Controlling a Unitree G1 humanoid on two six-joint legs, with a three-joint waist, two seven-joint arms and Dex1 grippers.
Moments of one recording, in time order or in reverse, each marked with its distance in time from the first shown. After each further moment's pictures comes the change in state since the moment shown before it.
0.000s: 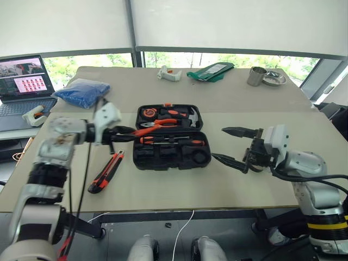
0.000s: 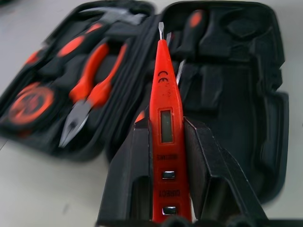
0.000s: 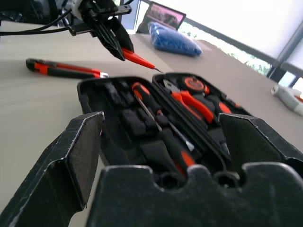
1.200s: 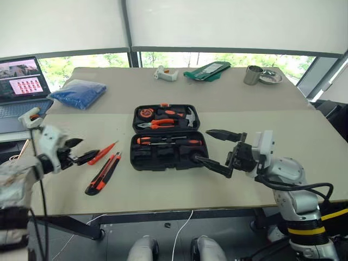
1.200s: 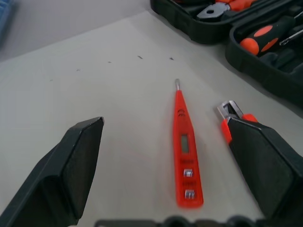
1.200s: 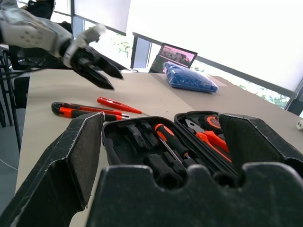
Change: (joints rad) left arm 0.394 0.187 0.334 0.008 -0.176 0.126 0.316; right arm -0.001 0.189 0.075 -0.118 0.019 -0.014 -0.048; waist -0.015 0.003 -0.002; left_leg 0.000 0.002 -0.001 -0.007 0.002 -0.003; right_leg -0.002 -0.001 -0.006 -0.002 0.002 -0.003
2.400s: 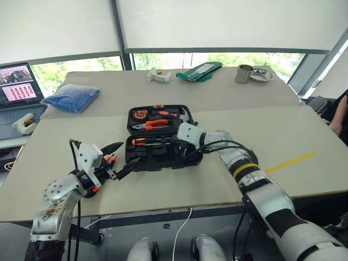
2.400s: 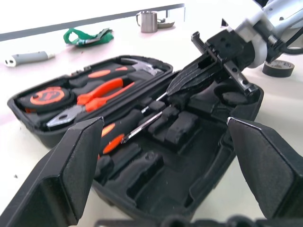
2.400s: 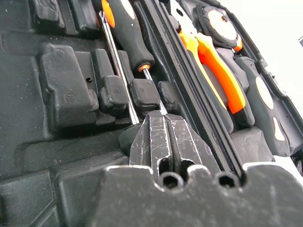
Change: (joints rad) left arm 0.383 -0.303 0.044 -0.584 -0.167 -0.194 0.132; right arm -0.674 0.276 0.285 1.186 -0.689 -0.435 -0.177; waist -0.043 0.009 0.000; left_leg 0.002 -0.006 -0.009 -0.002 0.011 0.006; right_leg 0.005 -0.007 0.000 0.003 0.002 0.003
